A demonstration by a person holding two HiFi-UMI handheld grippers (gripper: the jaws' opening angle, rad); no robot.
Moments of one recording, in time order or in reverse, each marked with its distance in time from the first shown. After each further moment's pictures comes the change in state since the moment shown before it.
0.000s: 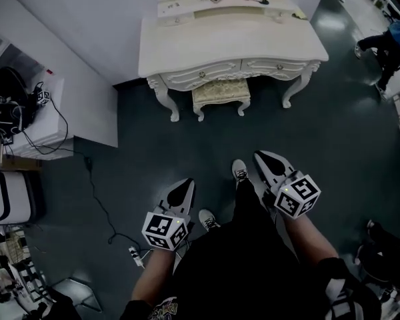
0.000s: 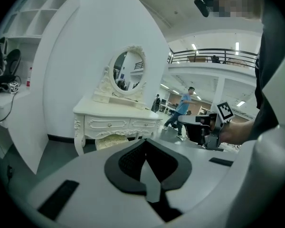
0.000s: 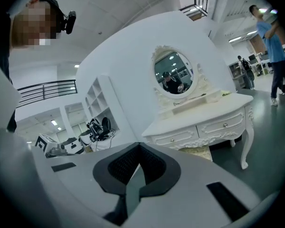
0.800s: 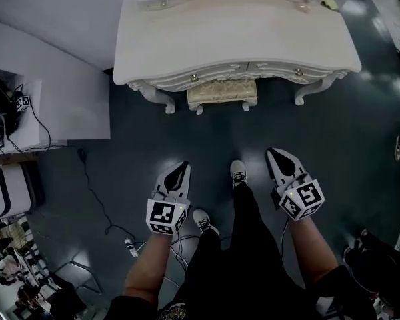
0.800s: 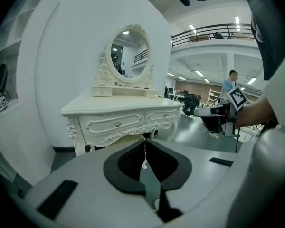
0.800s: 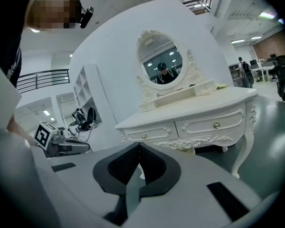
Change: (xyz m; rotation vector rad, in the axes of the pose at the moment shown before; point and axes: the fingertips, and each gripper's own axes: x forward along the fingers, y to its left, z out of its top) left arm 0.221 0.108 -0.031 0.170 0.073 0.119; right arm 0.109 -0.213 -0.038 -0.066 0.059 -0.065
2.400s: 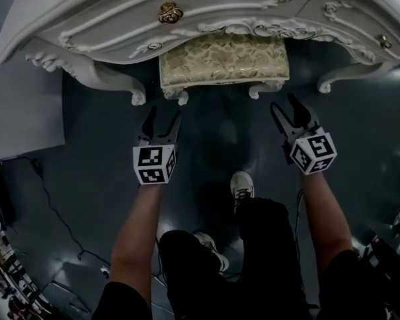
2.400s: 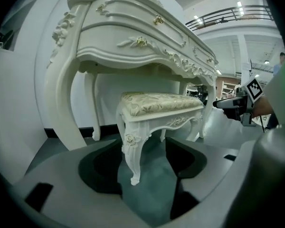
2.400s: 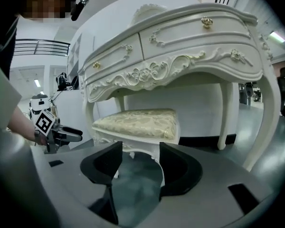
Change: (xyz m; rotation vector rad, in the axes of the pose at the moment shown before) left arm 0.346 0.195 -0.305 0.005 -0.047 0.118; right arm 0.260 -0.253 -0.277 -0.222 -0.002 -0.155
